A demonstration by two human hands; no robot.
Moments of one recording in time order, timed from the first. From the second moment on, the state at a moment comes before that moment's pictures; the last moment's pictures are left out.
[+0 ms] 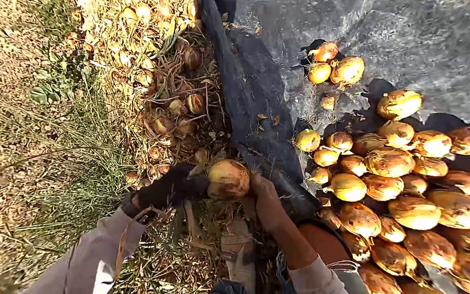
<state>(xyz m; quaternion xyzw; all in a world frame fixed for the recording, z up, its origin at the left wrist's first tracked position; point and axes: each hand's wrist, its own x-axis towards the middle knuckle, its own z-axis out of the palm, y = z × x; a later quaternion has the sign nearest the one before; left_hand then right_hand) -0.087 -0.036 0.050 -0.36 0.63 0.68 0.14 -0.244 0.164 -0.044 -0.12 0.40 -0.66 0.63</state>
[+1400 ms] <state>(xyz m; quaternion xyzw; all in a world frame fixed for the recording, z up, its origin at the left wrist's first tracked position) -0.105 -0.035 0.042 -0.48 0.70 0.52 0.14 -0.262 0.162 -0.079 -0.13 0.65 -0.49 0.57</state>
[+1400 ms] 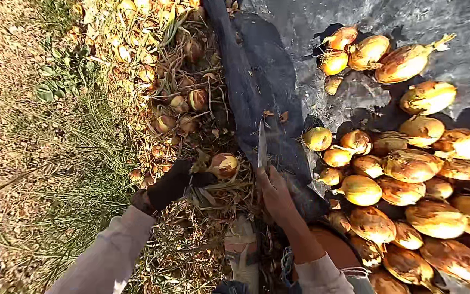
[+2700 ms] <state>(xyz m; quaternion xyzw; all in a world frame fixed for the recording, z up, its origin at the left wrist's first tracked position) -0.047 -0.046 -0.028 -0.49 0.75 0.14 0.42 -0.292 0.177 -0.069 -0.12 0.76 -0.56 0.32</state>
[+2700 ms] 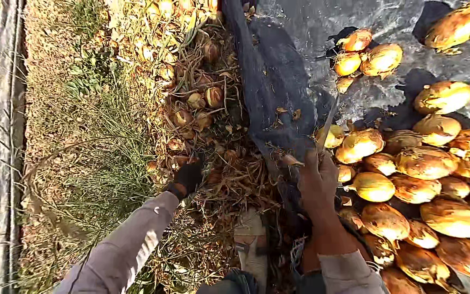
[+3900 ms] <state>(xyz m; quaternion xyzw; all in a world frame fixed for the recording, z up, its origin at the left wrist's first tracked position) -0.124 0.003 0.053 -0.11 0.93 0.27 0.23 -0.231 0.162 -0.058 -0.13 0.57 -0.59 0.56</state>
